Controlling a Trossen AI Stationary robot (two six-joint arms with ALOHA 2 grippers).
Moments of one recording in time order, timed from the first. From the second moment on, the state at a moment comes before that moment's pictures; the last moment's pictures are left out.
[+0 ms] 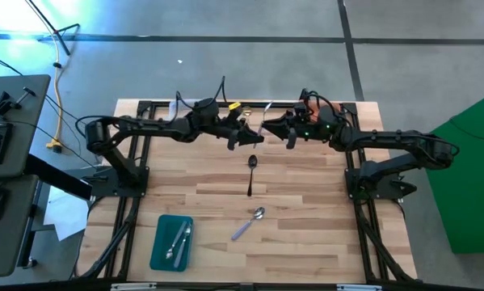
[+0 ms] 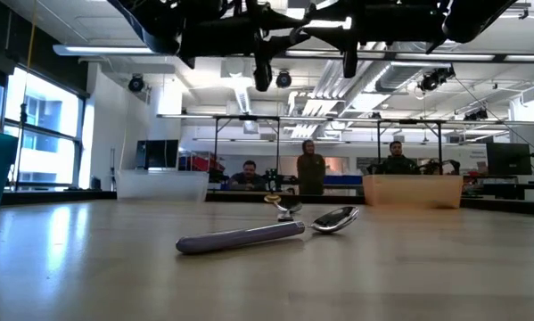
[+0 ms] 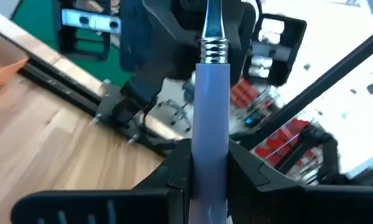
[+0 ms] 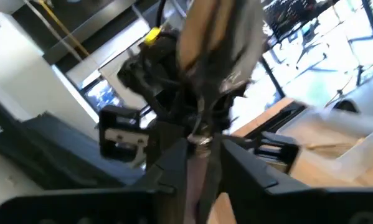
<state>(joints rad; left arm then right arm) 0.32 1.65 1.04 0.60 0.58 -0.73 -0.34 1.22 0.71 0.61 -0.23 0.61</state>
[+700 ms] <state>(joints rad) 0.08 1.16 1.04 -0.60 0.28 -0.74 -0.44 1.21 0.97 0.33 -0.27 0.42</state>
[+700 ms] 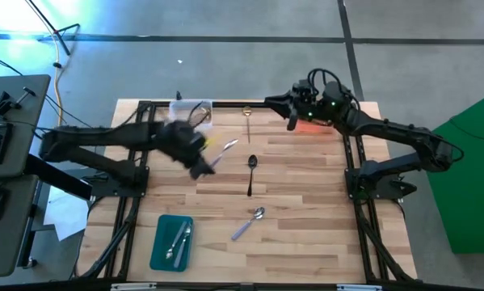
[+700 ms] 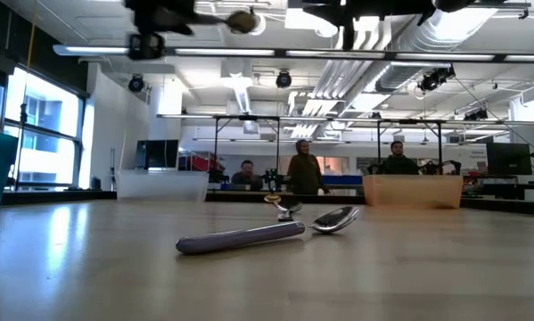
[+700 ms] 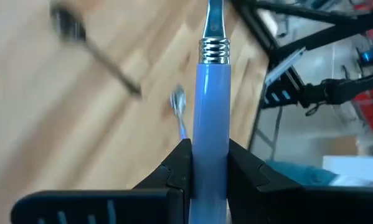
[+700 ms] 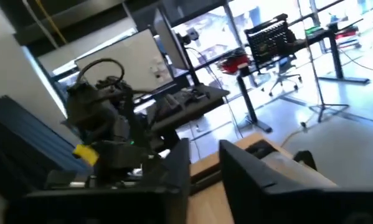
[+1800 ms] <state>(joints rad) -0.98 1.51 1.04 -0.74 -0.16 -2.22 -0.52 1.21 0.99 0.16 -0.30 0.36</state>
